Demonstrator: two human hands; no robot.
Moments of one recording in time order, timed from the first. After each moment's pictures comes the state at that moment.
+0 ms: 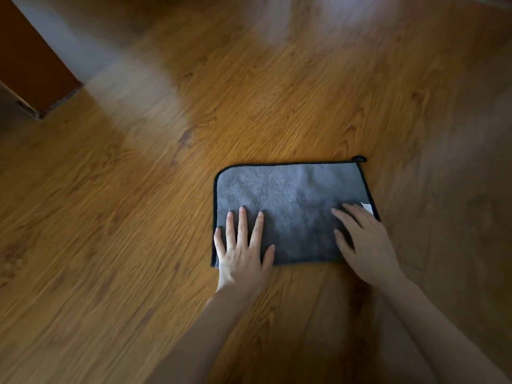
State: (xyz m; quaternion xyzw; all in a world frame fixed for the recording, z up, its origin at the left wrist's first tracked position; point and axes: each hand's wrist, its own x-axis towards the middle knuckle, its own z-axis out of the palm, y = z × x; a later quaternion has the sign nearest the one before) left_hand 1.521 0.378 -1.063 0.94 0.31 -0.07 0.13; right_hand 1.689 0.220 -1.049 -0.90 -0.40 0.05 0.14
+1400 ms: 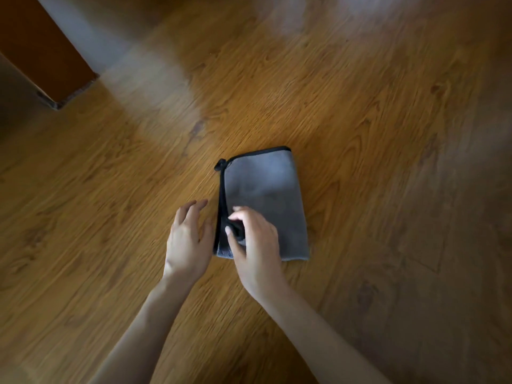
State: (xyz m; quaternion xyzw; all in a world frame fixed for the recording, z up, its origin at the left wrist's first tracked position) left_hand 1.472 0.443 -1.028 0.84 0.42 0.14 0.32; right_hand 1.549 0.343 -1.025 -0.80 -0.40 0.11 0.43
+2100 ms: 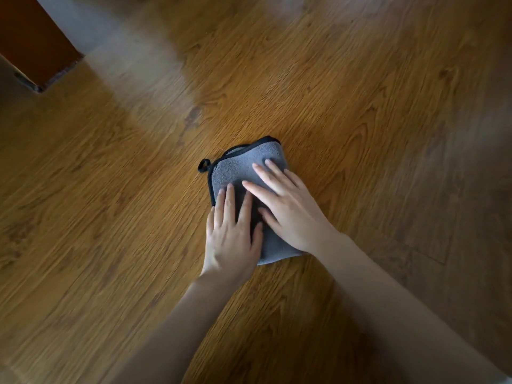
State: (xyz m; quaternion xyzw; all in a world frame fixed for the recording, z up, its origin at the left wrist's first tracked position) left_hand 1.502 0.405 -1.043 0.92 0.34 0.01 0.19; right_hand 1.639 0.339 -1.040 -0.77 -0.61 0.03 0.16
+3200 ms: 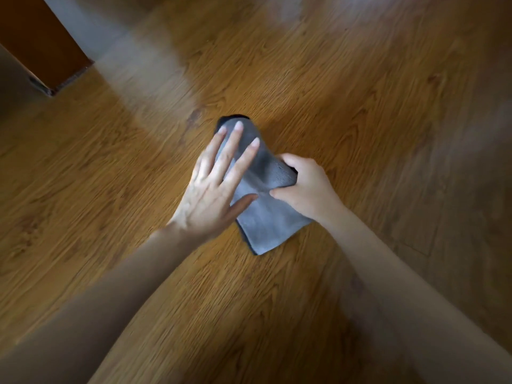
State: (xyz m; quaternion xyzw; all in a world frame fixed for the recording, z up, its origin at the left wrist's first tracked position) left_hand 1.511 0.454 -0.986 0.98 0.10 0.17 0.08; right_hand 1.646 0.332 -0.966 -0.80 -0.38 0.26 0.39
